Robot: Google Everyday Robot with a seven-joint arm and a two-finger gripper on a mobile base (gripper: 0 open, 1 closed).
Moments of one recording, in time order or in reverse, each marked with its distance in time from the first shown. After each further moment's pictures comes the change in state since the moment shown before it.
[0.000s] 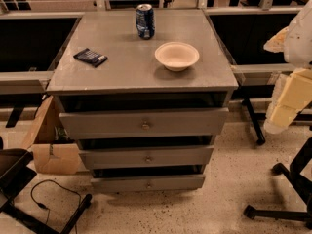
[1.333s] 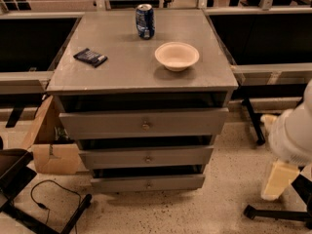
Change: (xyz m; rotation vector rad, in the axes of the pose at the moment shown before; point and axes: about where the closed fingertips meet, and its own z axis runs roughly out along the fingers) arm 0.091 0.057 0.151 0.028 0.127 -0.035
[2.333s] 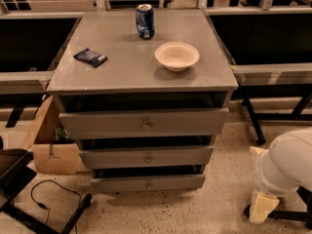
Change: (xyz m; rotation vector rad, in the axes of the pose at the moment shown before) arm 0.022 0.047 0.106 -0.021 0.059 -0.019
